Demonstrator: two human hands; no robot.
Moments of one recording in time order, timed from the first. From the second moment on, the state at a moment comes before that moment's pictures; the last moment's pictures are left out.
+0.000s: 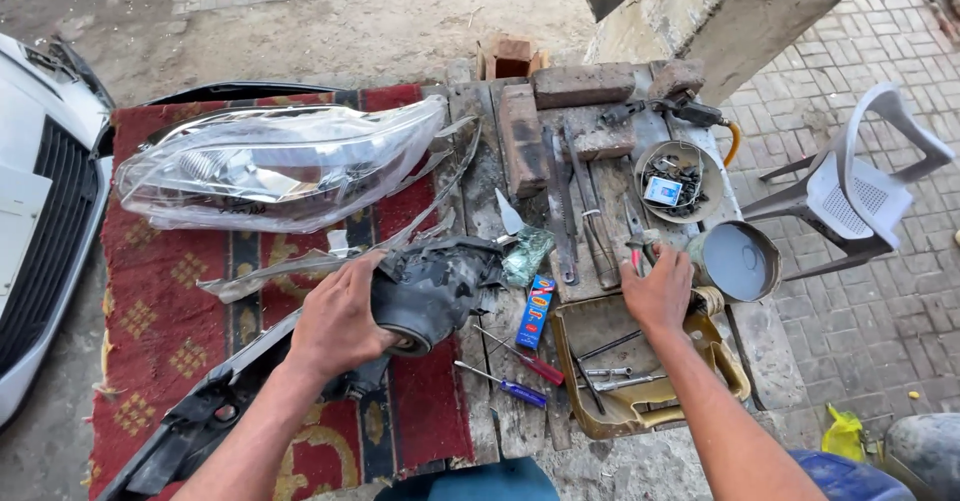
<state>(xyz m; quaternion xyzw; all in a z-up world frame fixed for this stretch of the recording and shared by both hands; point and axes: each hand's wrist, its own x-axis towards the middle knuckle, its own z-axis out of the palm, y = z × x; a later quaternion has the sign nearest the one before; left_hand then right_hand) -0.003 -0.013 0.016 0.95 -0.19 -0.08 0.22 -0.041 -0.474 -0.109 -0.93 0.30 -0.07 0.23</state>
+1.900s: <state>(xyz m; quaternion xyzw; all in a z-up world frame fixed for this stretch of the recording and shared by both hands) -0.003 0.000 -0.013 0.94 -0.25 0.02 0.23 -0.044 -0.223 0.083 -0.87 0.07 -0.04 0.49</state>
